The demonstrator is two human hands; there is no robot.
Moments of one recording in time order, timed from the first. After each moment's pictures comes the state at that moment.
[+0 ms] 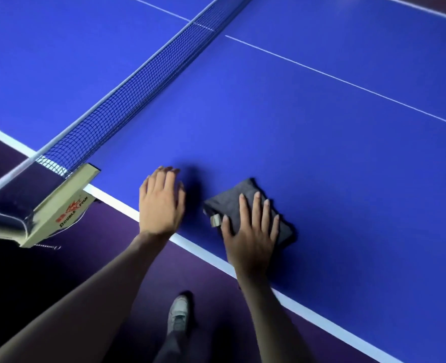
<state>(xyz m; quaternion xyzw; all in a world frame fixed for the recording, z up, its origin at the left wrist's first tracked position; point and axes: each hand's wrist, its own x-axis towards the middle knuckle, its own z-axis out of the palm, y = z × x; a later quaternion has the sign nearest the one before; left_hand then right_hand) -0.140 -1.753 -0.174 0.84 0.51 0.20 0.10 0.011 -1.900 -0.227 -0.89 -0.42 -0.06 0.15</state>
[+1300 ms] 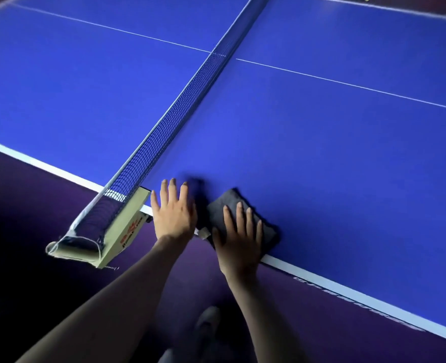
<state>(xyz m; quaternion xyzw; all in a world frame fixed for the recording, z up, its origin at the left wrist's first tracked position) -0.227 -1.695 -0.172 0.85 0.52 0.01 0.03 -0.130 -1.833 -0.233 -0.89 -0.43 -0.04 0.17</state>
